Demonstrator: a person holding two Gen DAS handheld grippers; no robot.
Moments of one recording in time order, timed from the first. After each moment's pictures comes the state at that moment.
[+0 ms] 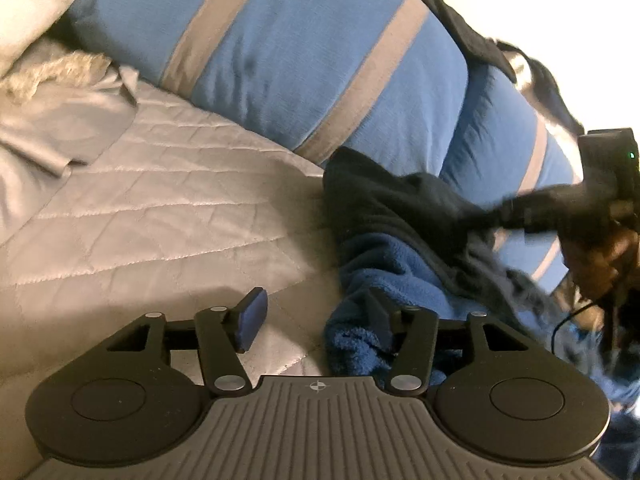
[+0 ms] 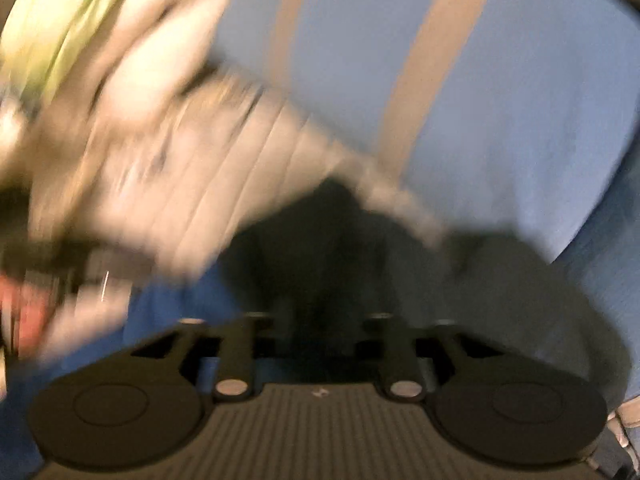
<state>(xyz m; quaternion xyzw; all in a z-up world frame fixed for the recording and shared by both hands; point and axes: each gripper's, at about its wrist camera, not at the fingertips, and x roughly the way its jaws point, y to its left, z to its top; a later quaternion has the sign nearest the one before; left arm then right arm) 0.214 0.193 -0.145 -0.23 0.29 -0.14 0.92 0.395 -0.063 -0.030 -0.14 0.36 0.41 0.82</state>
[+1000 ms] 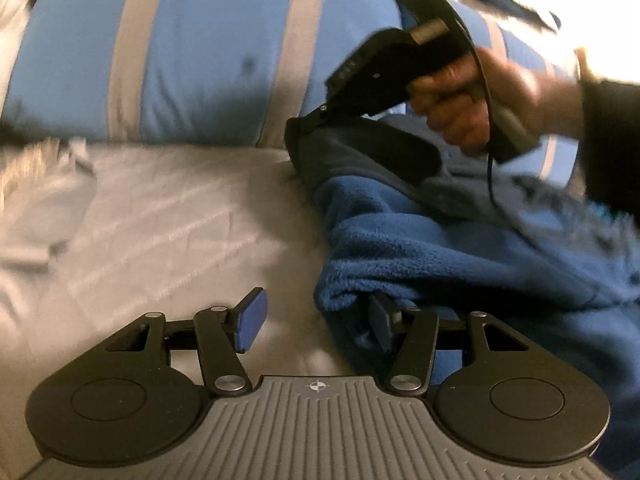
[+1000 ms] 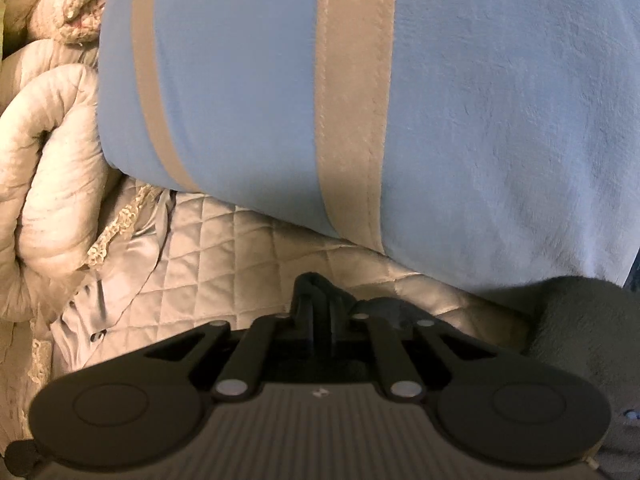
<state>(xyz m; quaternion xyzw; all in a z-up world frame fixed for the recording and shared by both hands) 0.208 0.145 -0.130 0.02 0.30 -0.17 0.94 0.481 -0.001 -0.069 0.00 0.42 0.34 0.84</state>
